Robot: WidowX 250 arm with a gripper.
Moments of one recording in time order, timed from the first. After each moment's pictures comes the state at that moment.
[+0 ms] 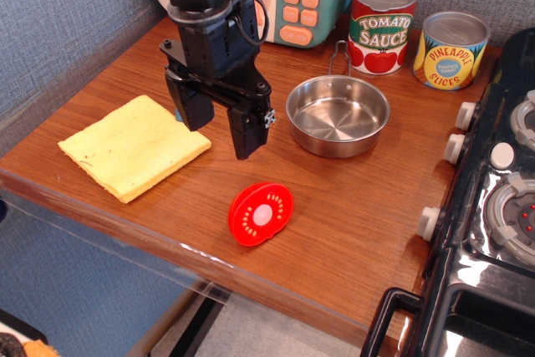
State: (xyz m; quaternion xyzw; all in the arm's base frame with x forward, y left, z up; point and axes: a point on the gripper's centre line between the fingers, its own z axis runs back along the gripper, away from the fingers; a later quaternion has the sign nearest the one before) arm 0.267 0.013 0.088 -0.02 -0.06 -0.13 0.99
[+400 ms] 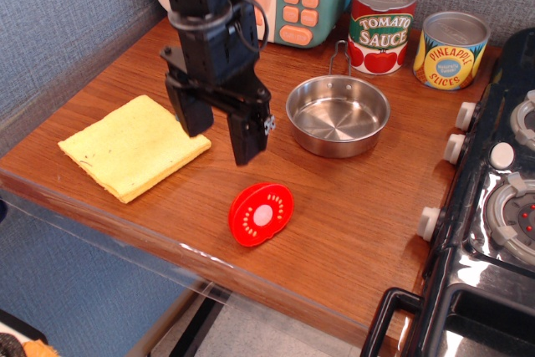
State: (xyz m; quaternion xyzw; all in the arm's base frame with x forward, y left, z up) arm 0.265 0.011 0.080 -0.03 -0.05 -0.13 0.99
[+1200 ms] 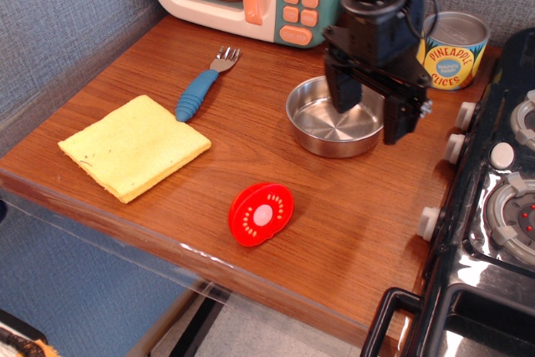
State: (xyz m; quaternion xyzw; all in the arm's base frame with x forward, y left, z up) arm 0.347 -0.088 0.076 -0.04 -0.09 -0.24 0.97
